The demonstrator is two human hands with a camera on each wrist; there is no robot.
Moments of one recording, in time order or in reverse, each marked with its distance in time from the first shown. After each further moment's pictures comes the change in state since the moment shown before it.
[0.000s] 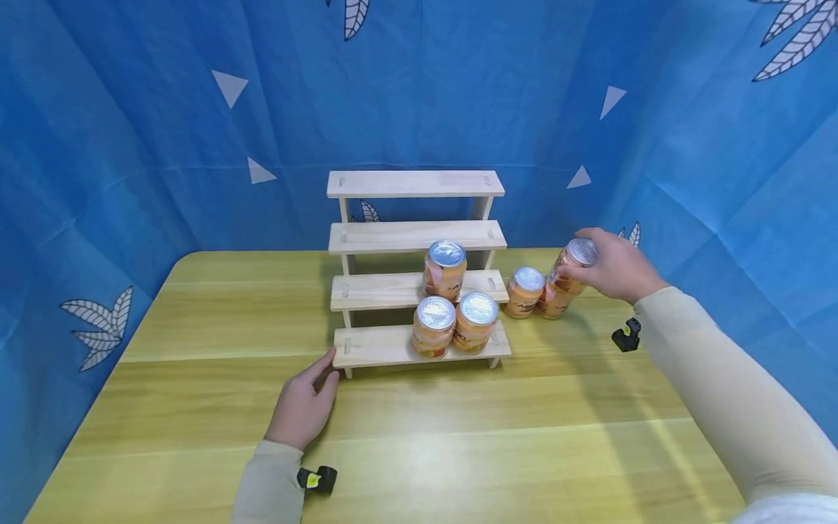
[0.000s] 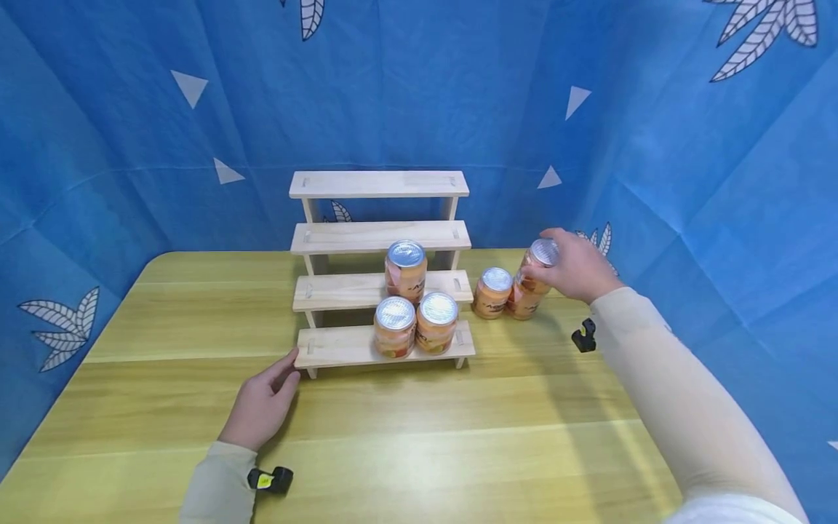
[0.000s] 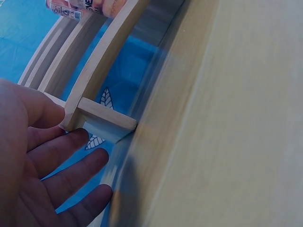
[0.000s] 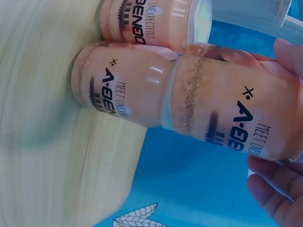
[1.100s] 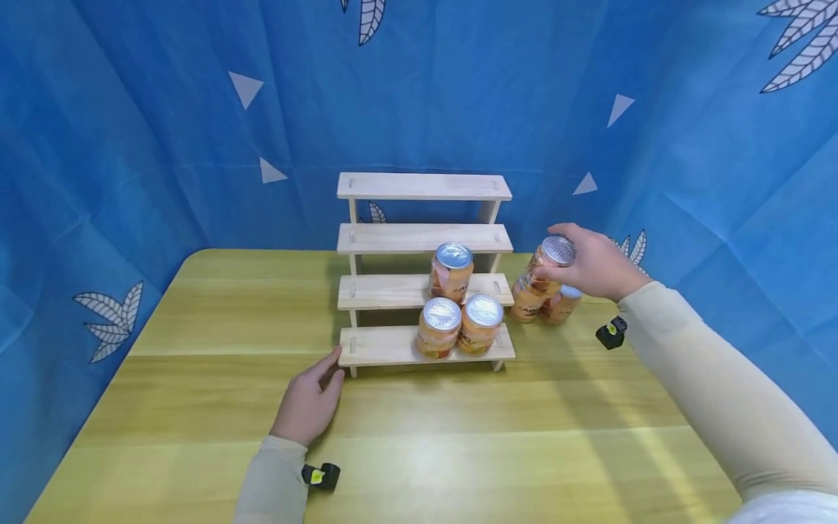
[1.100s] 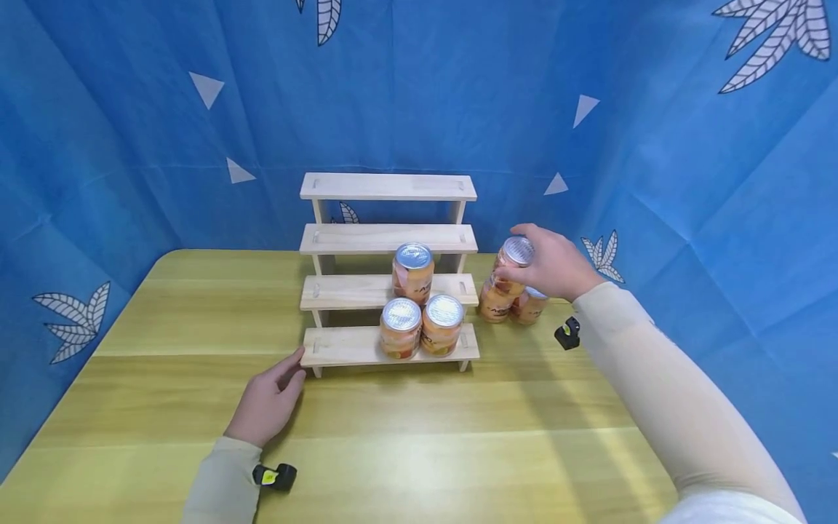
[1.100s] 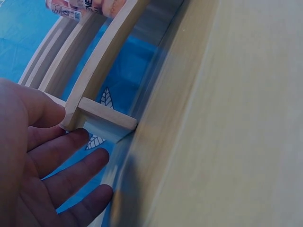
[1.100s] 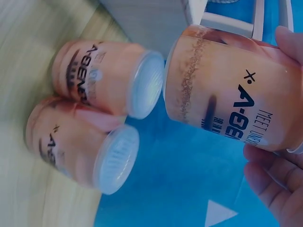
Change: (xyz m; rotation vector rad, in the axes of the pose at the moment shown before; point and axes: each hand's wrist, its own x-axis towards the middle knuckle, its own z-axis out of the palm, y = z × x) left_hand -0.004 0.004 -0.003 0.015 -0.011 -0.016; right_hand 0.006 -0.055 0.001 0.016 -0.016 -0.083
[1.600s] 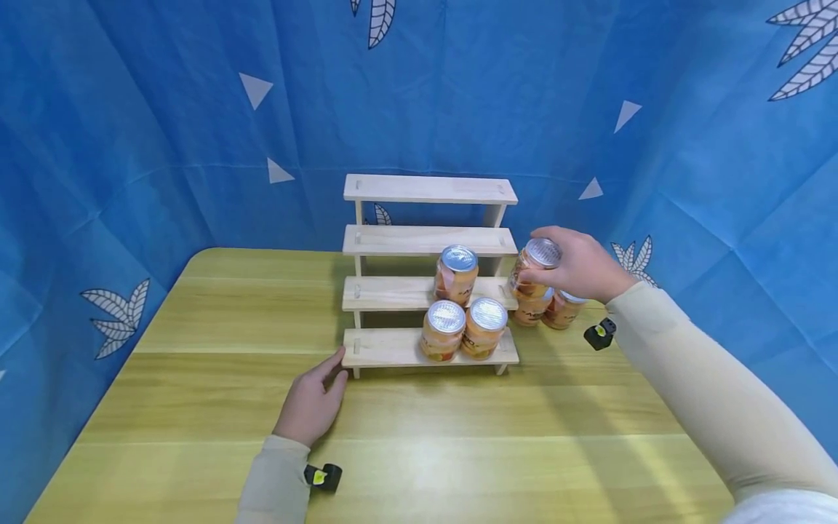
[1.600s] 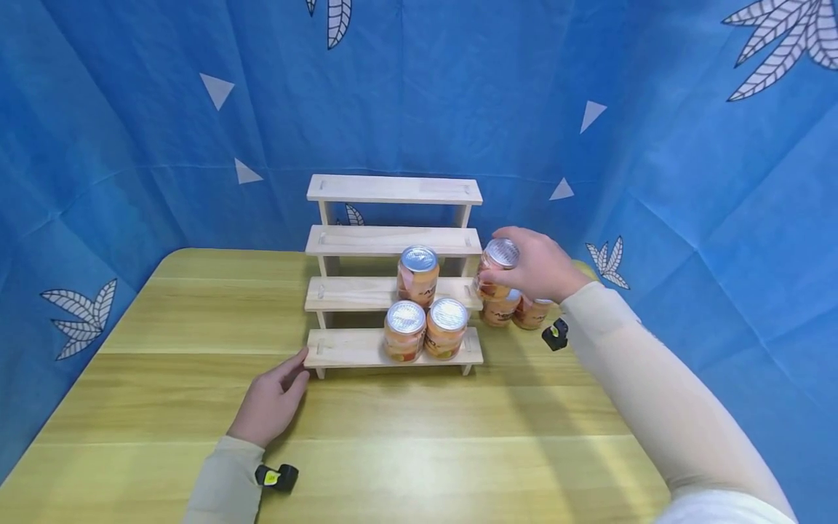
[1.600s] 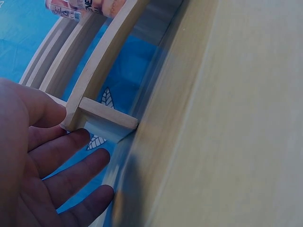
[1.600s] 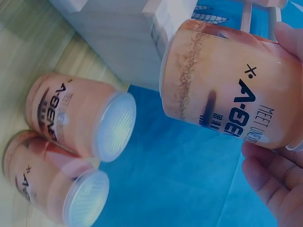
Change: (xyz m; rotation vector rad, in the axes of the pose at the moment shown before) left_hand 0.002 0.001 0.000 0.005 0.002 0.003; right_hand 0.007 -0.028 0.004 -0.002 -0.001 -0.116
